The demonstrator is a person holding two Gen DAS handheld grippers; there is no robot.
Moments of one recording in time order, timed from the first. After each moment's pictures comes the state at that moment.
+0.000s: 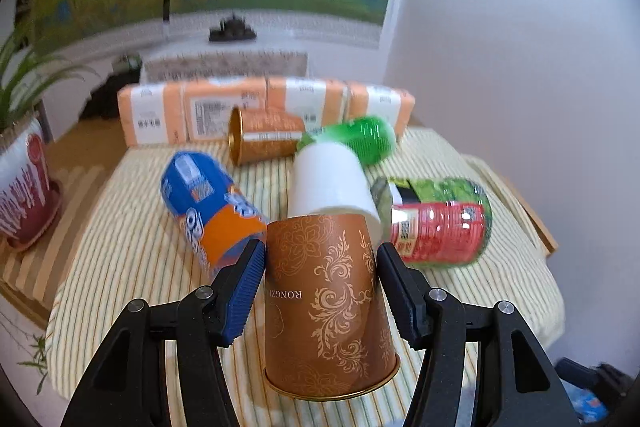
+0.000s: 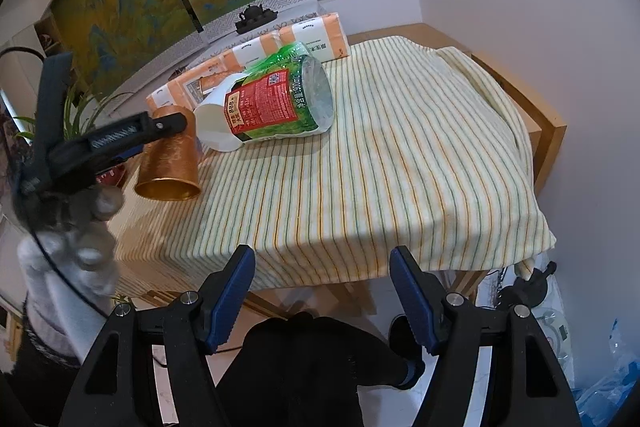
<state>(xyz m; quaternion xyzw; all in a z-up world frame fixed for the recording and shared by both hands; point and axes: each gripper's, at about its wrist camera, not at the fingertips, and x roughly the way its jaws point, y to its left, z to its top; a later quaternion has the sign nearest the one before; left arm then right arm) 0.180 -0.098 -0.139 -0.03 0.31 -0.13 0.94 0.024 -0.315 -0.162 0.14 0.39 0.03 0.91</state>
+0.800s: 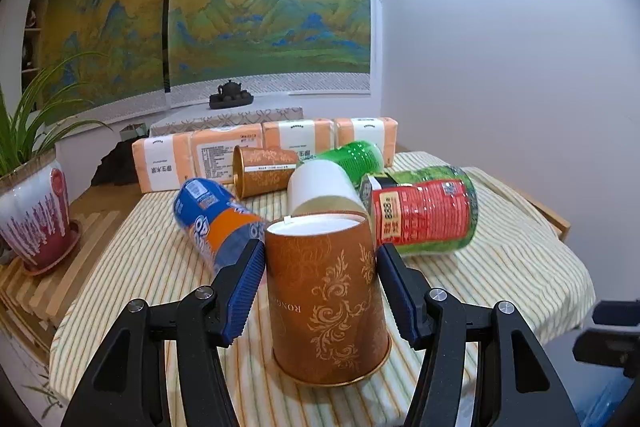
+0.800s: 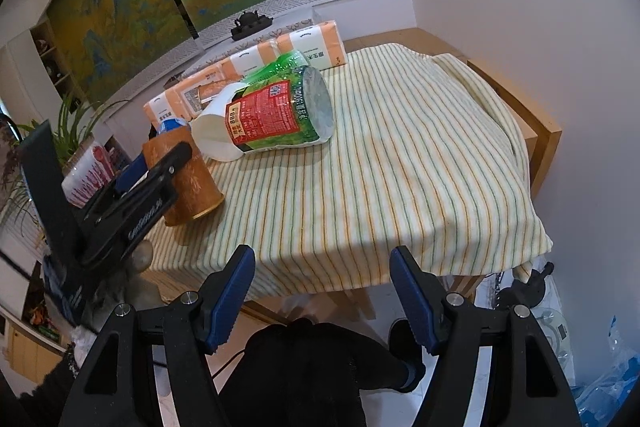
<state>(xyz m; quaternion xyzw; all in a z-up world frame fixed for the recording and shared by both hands) 0.123 -0.106 -0.163 0.03 0.21 -0.13 0.97 0.026 -0.311 -0.154 0.15 0.39 0.02 0.91</state>
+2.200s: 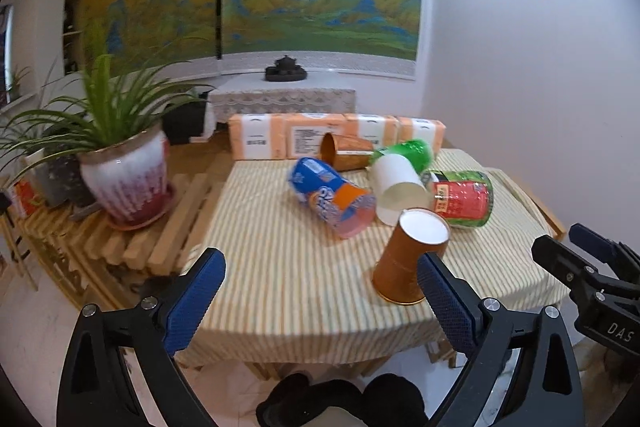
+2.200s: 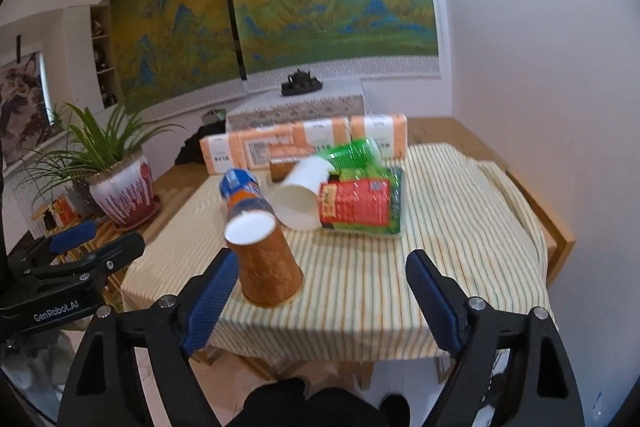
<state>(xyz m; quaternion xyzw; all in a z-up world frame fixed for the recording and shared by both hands) 0.031 -0.004 -0.092 -0.01 0.27 -0.05 0.96 0.015 -0.235 -0.098 0.05 0.25 0.05 0.97</state>
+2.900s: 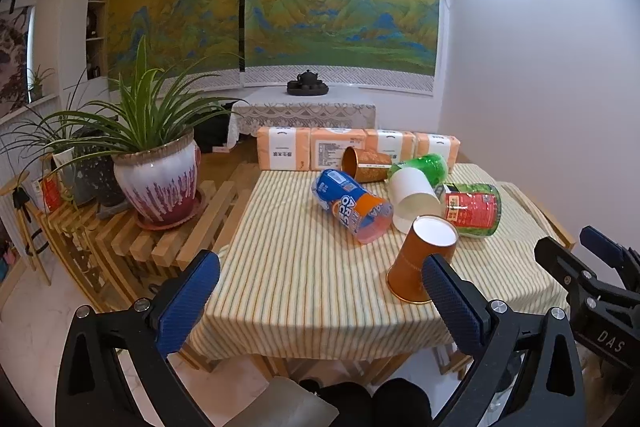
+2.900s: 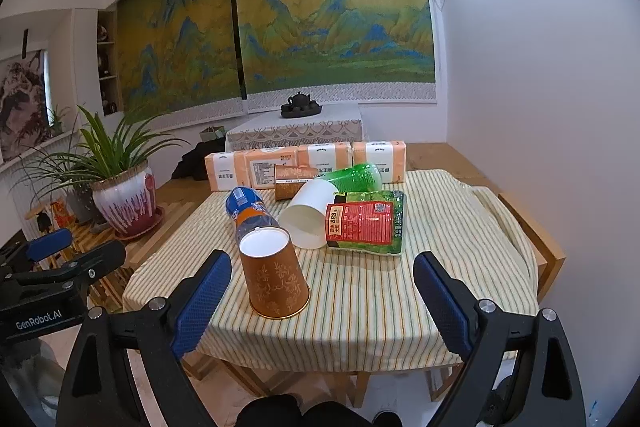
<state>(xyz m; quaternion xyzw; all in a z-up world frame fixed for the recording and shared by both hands) 0.006 0.000 -0.081 -0.01 0.25 -0.01 0.97 -0.004 -0.222 -0.091 0.03 0.21 0.04 0.98</state>
